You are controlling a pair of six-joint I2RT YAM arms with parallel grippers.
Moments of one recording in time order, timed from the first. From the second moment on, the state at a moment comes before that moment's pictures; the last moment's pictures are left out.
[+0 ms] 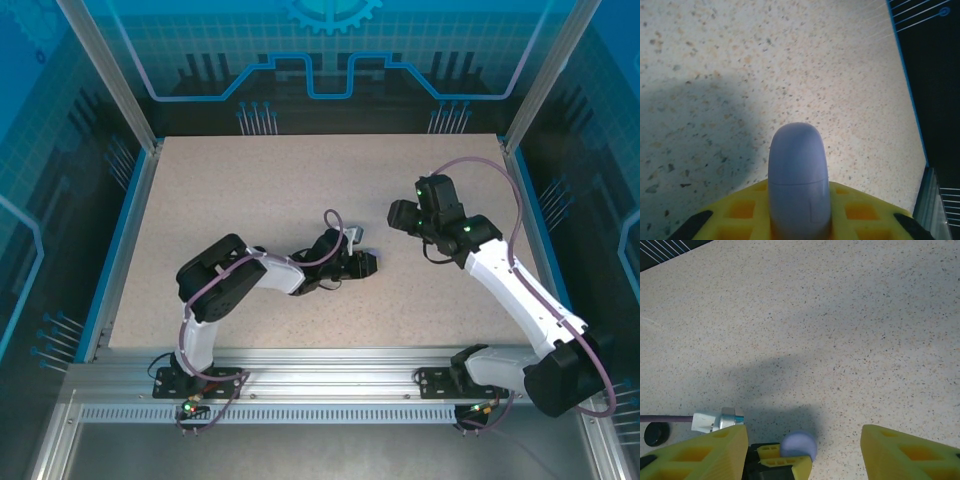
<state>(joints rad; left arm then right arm) -0.80 2.00 0.96 0.49 0.28 -0.89 0.40 1.21 1.09 -0.67 0.13 0.60</state>
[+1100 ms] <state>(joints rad) -0.67 1.40 1.05 -0.01 0.07 -0.46 0.29 1.06 1.06 -0.60 0.23 0.44</state>
